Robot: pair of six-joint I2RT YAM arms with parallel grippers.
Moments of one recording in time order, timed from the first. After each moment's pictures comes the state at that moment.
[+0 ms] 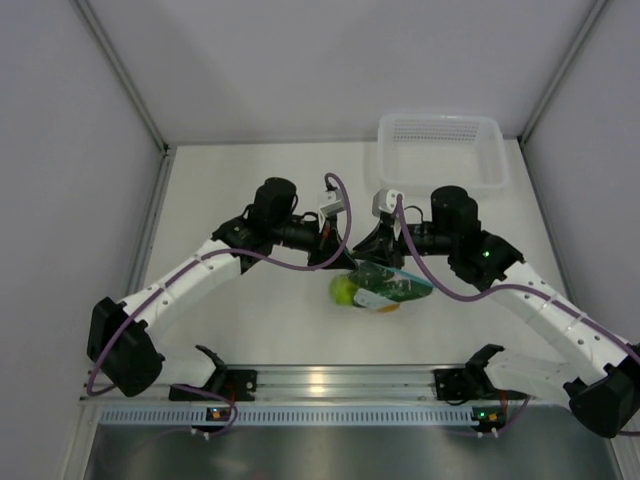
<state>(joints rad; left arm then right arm) -0.67 1.33 1.11 -0.24 0.97 -0.04 0.65 1.06 1.01 -0.28 -0.74 -0.26</state>
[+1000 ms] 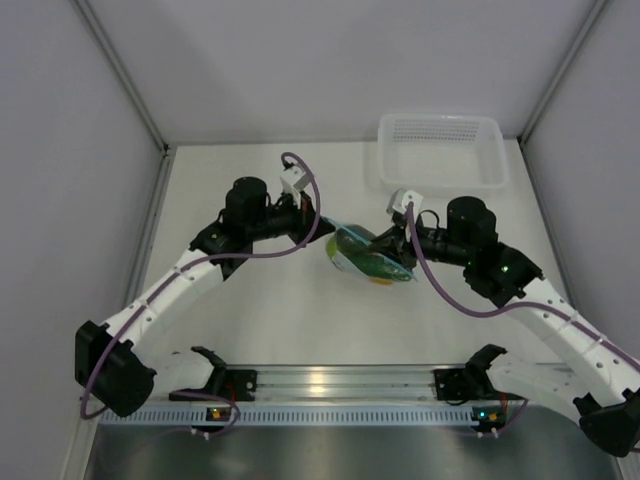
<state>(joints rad) -0.56 1.23 1.05 -0.13 0.58 -0.21 0.65 0.95 0.97 -0.34 -0.50 -0.26</state>
